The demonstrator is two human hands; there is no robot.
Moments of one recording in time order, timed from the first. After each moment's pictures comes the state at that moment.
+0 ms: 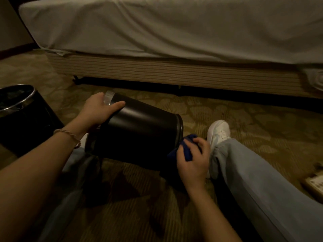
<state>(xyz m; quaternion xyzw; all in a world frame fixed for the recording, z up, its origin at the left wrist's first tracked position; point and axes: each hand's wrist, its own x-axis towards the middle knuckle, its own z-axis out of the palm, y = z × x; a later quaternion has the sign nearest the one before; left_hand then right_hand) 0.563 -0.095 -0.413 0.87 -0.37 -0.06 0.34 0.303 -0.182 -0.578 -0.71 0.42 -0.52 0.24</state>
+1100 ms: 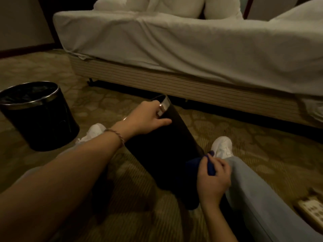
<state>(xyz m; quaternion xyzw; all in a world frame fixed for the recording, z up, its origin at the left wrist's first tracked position) 0.489 -0.120 -0.402 0.77 -0.58 0.03 0.27 0.261 -0.166 -0.547 -0.61 0.48 -0.56 0.29</state>
